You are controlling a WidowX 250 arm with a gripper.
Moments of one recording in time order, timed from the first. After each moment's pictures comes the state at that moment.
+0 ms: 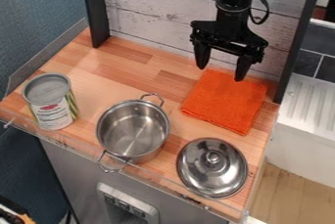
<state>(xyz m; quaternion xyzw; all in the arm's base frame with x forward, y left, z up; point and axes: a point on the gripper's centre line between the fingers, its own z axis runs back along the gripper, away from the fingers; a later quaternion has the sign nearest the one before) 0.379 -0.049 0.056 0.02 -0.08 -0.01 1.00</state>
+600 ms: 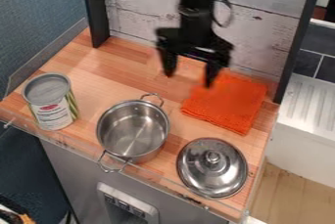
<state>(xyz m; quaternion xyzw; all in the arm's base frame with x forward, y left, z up) 0.328 -0.008 0.073 0.00 -0.08 0.03 1.00</state>
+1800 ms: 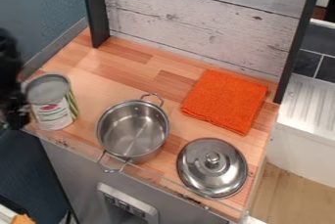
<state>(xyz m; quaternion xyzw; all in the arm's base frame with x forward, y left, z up) 0.163 0.178 0.054 0.04 -0.01 -0.04 1.00</state>
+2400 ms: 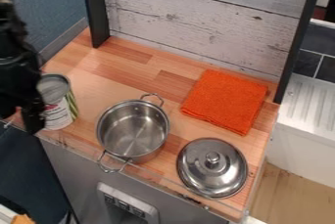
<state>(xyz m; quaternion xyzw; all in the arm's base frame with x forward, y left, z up) 0.192 0.178 0.017 0.05 0.04 -0.04 1.00</state>
